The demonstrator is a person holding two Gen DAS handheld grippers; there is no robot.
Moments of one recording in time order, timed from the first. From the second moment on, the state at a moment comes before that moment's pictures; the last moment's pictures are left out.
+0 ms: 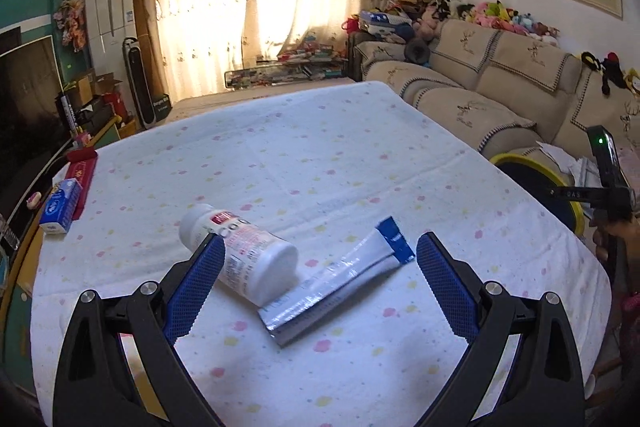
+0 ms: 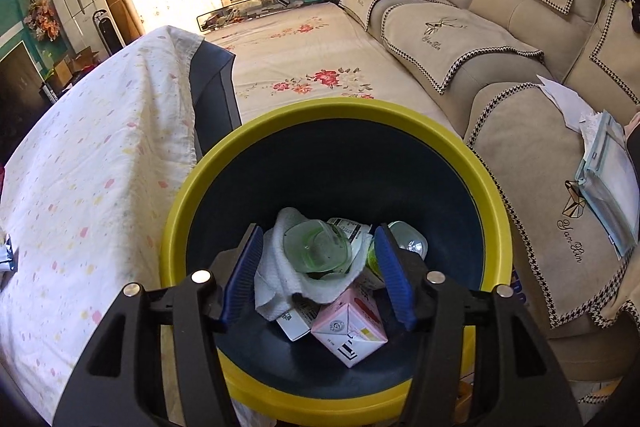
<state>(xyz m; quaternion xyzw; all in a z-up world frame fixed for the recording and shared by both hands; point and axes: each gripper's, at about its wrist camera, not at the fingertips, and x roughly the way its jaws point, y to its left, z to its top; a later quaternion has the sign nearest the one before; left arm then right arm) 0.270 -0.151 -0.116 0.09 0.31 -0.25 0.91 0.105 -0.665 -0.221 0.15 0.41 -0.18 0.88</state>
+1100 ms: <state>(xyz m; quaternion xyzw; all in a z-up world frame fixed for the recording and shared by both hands) 0.334 -0.212 -0.154 0.08 0.46 -0.27 0.84 0.091 -0.680 -0.244 0.18 0.42 -0.14 0.88</state>
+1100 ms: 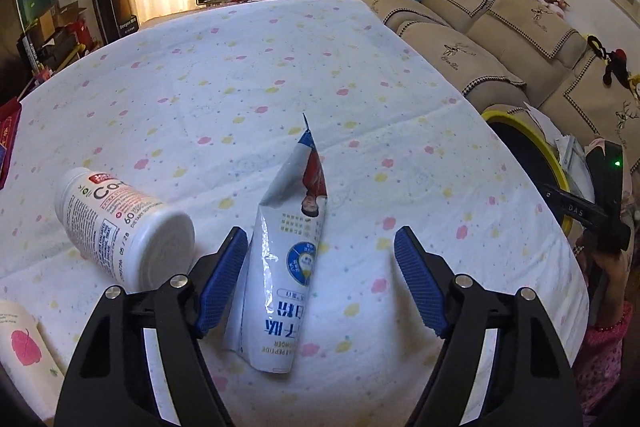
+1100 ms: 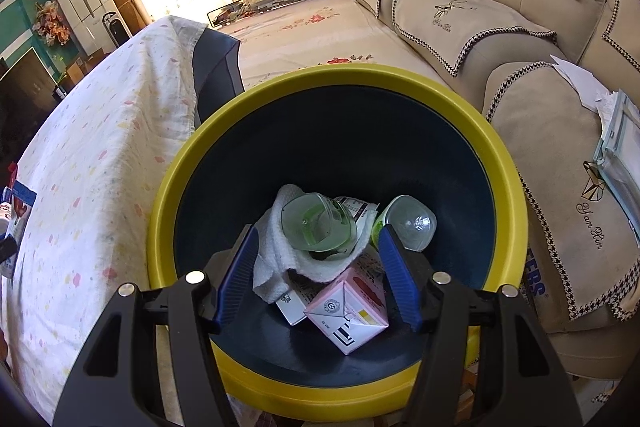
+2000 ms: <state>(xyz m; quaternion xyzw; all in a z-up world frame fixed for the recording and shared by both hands) 0.281 -0.305 -0.109 0.11 0.42 -0.35 0.83 0.032 -0.707 -0.201 0.23 0.34 -0.13 0.90</state>
